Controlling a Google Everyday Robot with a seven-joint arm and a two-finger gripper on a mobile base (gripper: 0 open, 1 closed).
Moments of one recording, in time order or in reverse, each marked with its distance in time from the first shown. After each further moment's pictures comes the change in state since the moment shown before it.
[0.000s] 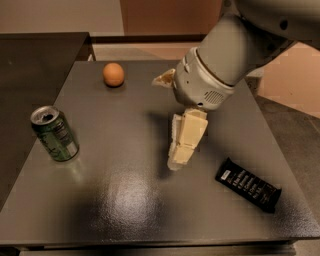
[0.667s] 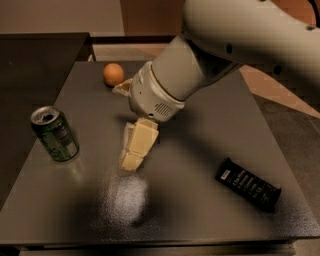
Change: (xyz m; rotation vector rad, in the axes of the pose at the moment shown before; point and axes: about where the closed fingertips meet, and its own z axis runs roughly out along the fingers) arm -0.066 -0.007 0.058 -0.016 -0.164 0.001
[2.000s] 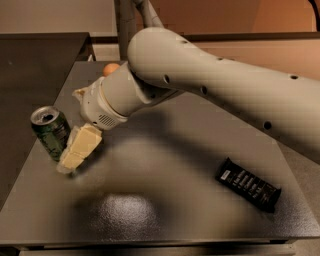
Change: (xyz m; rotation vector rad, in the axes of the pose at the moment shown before) arm -0.059 -0.040 0.097 0.047 -0.202 0.053
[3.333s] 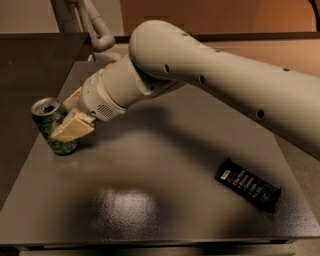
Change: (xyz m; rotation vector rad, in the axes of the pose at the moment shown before) arm -0.012 -0.013 0.001 -0.026 -0.054 0.039
